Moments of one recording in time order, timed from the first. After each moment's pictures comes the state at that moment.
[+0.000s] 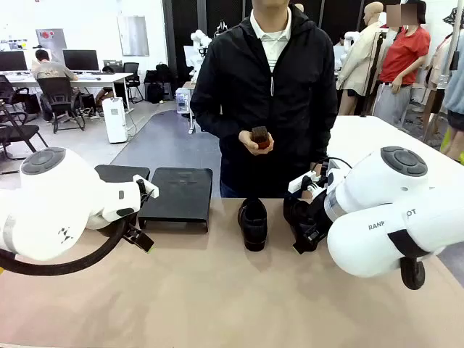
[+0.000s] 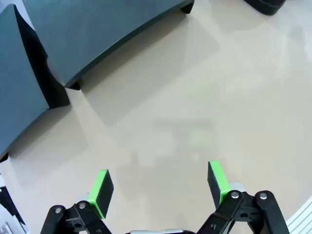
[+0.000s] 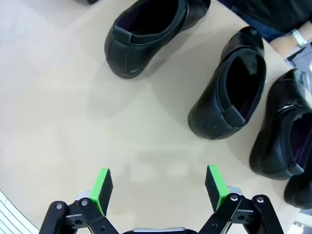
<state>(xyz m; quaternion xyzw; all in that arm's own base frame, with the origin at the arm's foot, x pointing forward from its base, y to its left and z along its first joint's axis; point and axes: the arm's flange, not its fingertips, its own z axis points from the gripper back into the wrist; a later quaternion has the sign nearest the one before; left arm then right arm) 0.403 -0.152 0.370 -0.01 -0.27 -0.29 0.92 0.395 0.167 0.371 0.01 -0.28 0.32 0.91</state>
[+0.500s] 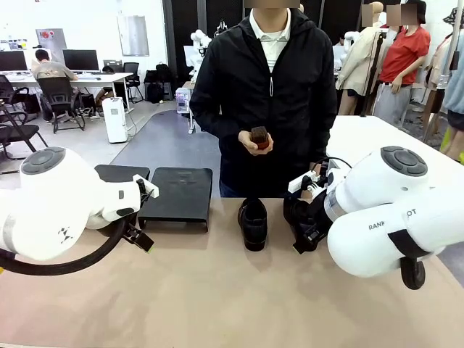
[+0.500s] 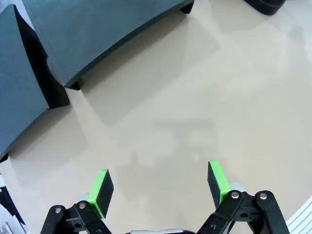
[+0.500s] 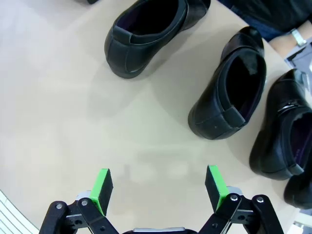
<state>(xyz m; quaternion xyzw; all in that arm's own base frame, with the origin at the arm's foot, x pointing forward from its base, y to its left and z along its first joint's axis) 0.403 -0.152 0.370 -0.01 -0.27 -0.29 0.92 0.395 0.167 0.371 0.01 -0.28 0.32 0.91</state>
